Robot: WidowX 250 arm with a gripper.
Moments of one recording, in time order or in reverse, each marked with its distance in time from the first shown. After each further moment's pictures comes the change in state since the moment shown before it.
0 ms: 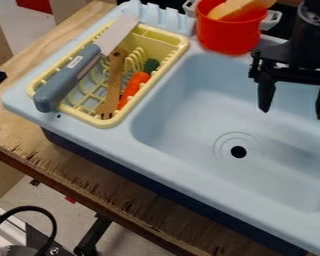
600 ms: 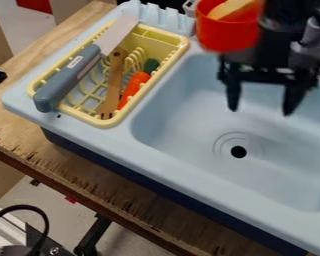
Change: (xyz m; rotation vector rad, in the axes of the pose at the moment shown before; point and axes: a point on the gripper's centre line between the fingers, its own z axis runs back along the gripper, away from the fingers) arm 0.012 0.040 -0.007 -0.014 0.005 0.037
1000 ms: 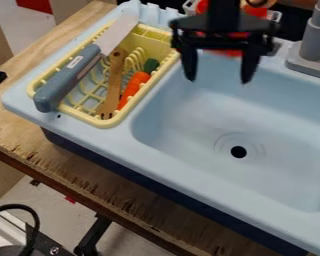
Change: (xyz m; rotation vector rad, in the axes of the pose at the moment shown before) arm 0.011 0.053 0.036 0.023 -0.046 0.017
